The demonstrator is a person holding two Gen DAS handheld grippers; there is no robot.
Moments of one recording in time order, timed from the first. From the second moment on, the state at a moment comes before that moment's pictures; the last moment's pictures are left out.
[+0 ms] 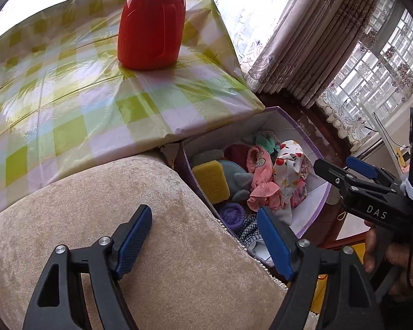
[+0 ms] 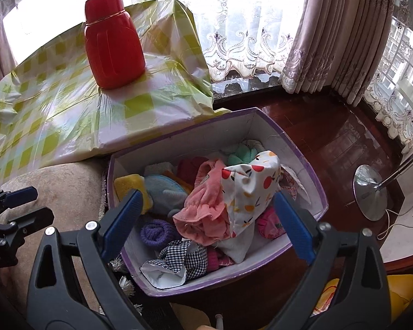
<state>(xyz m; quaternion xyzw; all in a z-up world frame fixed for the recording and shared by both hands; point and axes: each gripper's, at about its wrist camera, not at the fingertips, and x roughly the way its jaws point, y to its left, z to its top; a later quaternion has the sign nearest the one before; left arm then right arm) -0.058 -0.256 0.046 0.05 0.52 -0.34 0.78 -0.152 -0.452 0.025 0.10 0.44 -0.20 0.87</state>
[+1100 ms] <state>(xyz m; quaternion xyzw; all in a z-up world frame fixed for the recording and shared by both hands) -0.057 -0.262 0.033 0.04 0.53 -0.36 0.77 -0.154 -0.432 0.010 0.09 0.46 -0.21 0.86</state>
